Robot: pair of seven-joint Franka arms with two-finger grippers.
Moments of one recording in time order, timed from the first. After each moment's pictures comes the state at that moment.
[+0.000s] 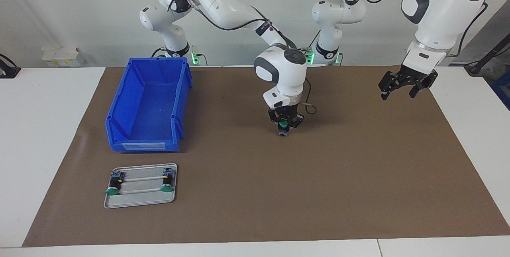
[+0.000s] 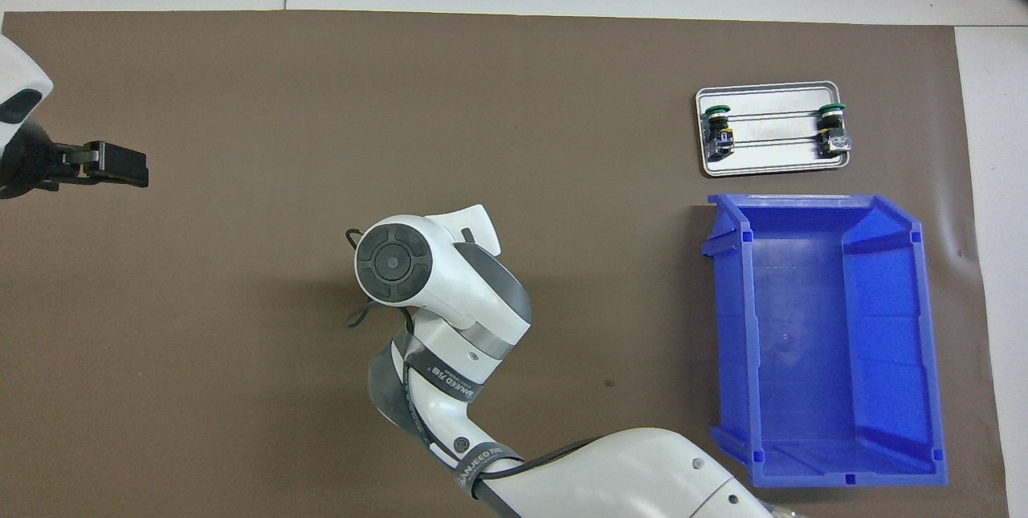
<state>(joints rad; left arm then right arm) -0.06 0.00 0.02 -1.71 0.03 1.79 -0.03 0.75 0.62 0.01 -1.45 -0.14 2.15 1.23</state>
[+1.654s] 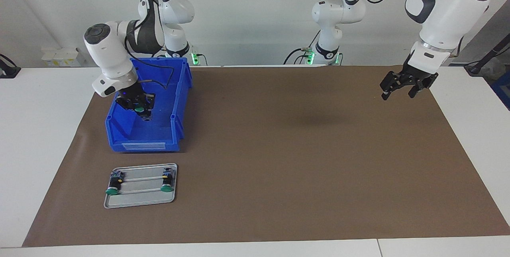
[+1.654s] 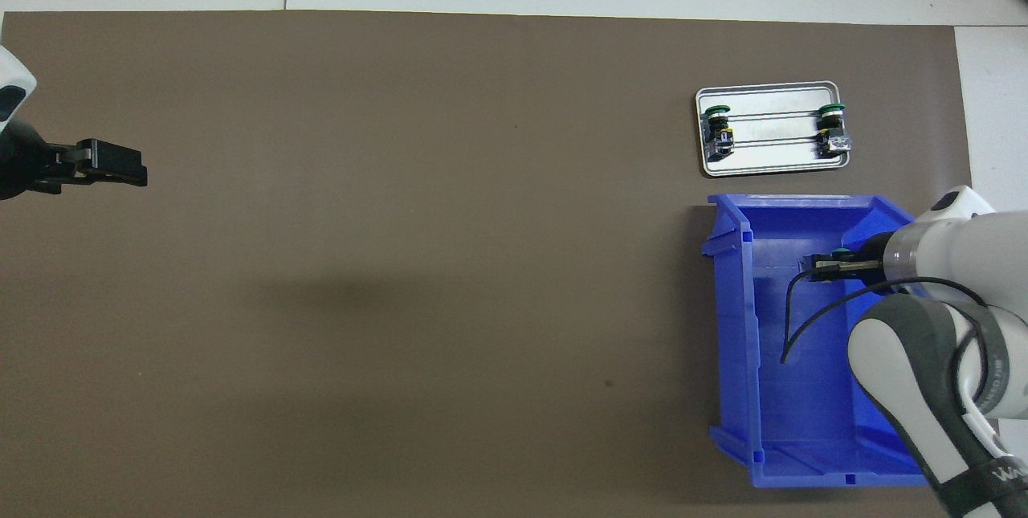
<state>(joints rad) -0.03 0.00 0.01 -1.72 -0.02 1.79 -0.04 -0.07 -0.11 0.00 -2.35 0.04 2.32 -0.08</state>
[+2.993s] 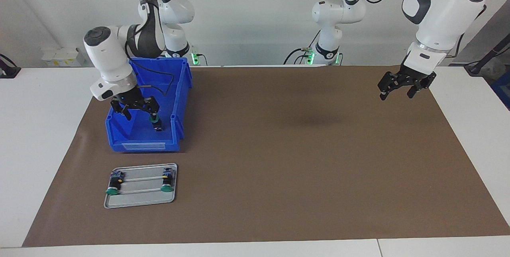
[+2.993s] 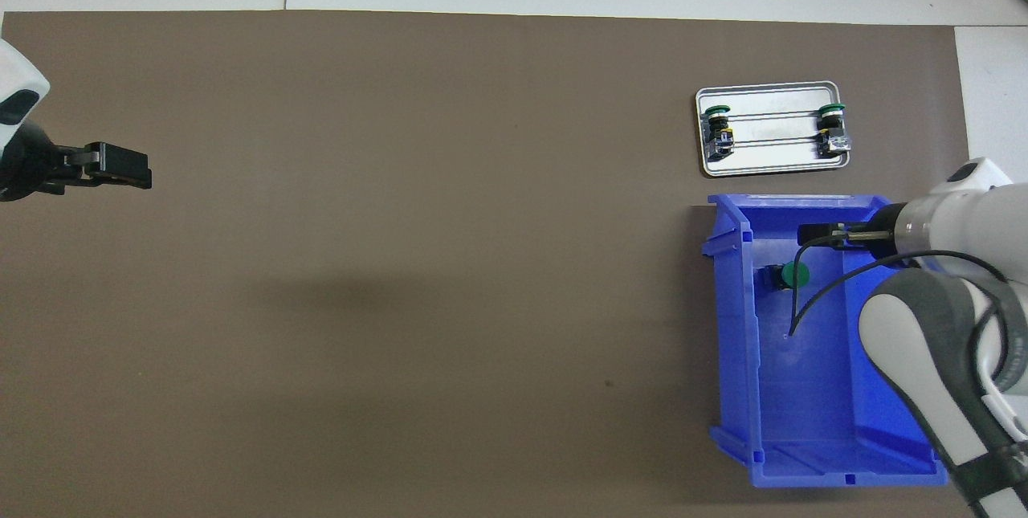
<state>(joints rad) -0.03 0.00 0.00 -1.72 0.00 1.79 -0.04 -0.07 -0.09 0.01 -2.18 0.05 2.21 -0.04</state>
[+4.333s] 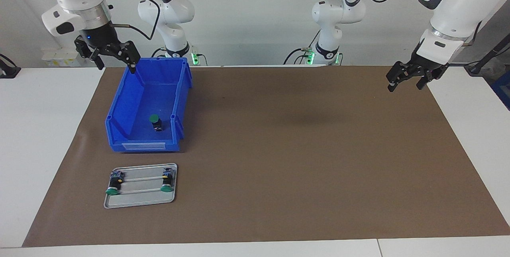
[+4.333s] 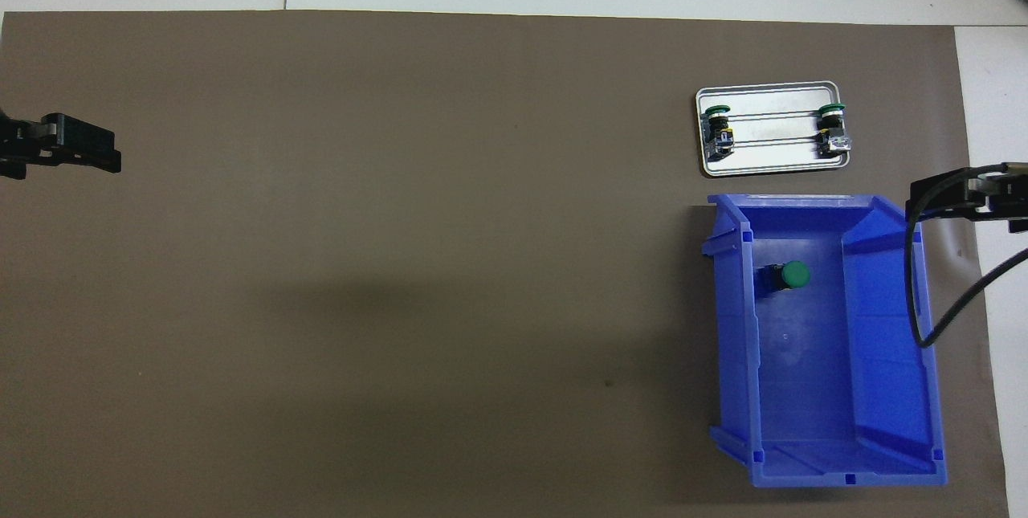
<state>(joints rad) -0.03 0.07 0.00 -1.50 0.00 1.61 -0.04 0.00 -0.05 0.01 -1.58 -0.07 1.52 0.14</state>
